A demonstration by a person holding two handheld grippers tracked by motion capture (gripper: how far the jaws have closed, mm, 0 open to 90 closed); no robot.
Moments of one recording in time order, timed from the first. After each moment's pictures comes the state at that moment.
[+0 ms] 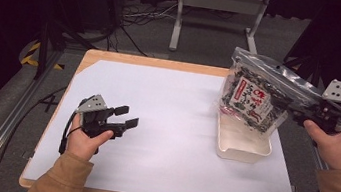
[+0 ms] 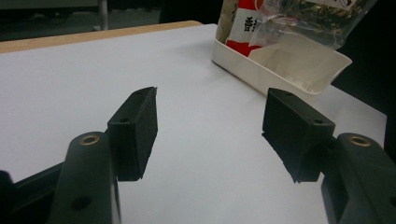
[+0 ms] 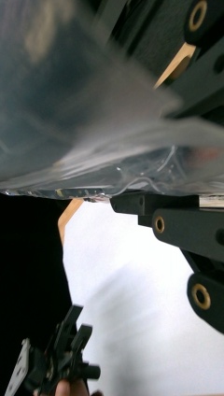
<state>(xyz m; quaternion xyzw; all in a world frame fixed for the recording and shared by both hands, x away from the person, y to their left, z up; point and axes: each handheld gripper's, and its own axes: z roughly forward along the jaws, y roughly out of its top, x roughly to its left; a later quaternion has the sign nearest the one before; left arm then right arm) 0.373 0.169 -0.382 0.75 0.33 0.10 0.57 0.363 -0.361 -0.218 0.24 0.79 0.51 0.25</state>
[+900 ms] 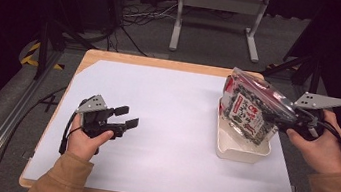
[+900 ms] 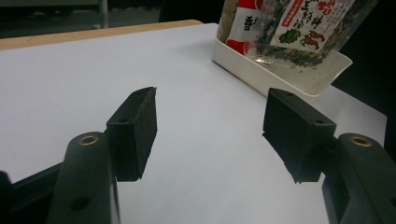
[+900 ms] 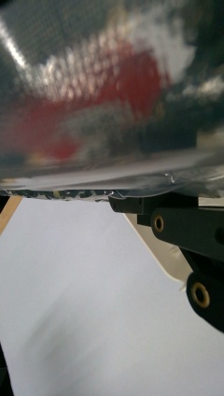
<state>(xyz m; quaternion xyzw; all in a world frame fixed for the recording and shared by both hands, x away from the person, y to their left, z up) 0.373 0.169 -0.383 0.75 0.34 0.09 0.57 0.374 -0.358 -0.268 0.33 0.83 0.40 0.22</state>
